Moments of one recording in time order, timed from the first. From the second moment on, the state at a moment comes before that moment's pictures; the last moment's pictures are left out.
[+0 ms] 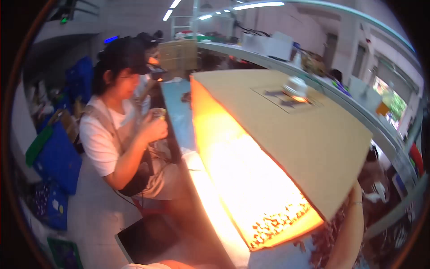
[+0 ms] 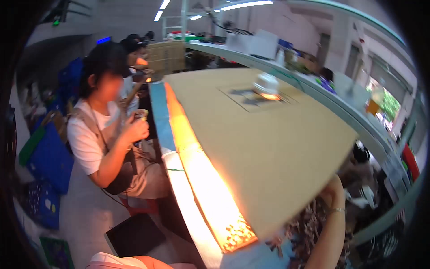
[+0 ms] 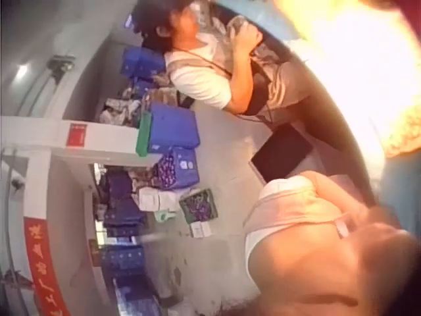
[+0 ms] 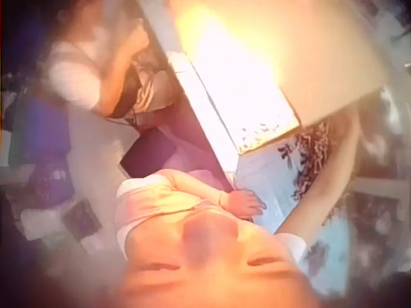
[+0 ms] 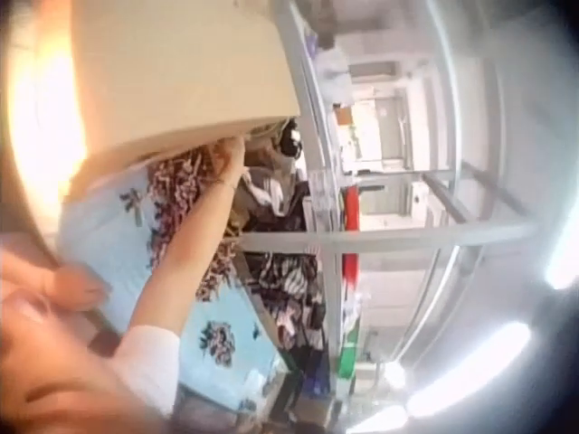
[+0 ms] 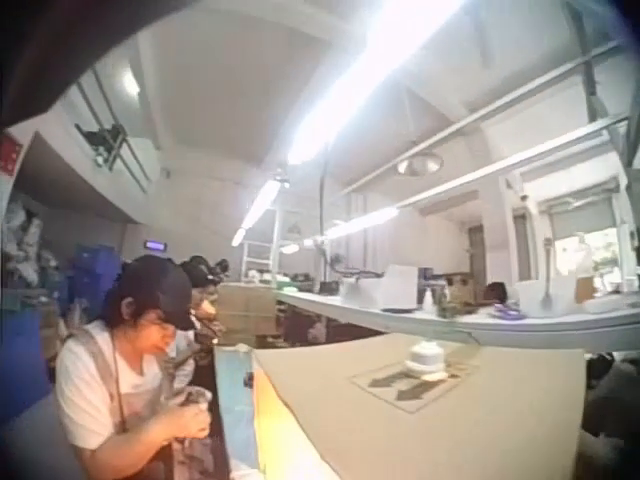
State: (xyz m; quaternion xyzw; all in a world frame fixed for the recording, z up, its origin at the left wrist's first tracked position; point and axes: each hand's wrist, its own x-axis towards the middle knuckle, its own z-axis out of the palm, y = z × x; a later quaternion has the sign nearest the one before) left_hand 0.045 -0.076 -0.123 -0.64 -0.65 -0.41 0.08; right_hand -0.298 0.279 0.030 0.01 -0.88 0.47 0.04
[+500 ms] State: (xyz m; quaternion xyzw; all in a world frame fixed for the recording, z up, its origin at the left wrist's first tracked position) left_hand 0.074 -0.077 -0.127 -0.65 -0.74 -0.05 0.15; right_hand -0.321 0.253 -0.002 -0.05 -0.95 0.17 0.25
